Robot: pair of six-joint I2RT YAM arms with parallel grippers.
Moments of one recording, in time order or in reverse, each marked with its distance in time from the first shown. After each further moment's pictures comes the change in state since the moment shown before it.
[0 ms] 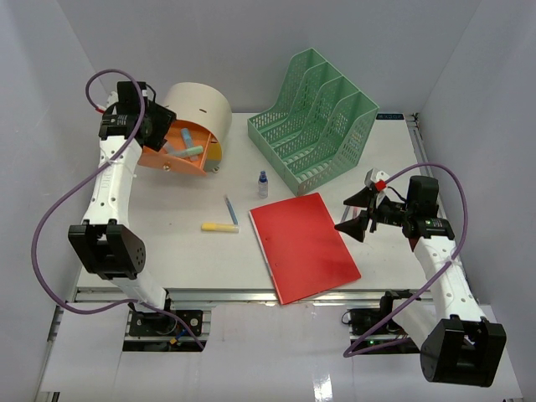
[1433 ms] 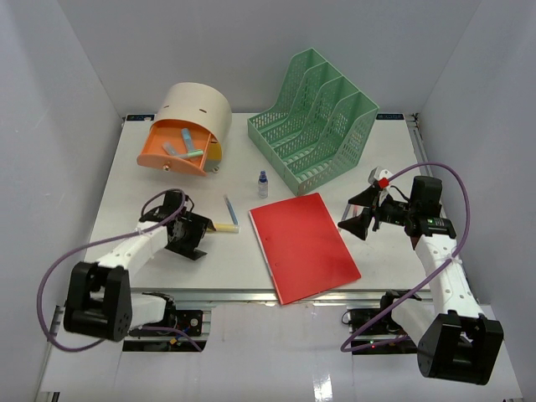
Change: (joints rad) left arm -0.179 -0.498 -1.212 0.300 0.219 -0.297; right arm -0.047 0.019 0.000 -0.004 0.020 -0.002
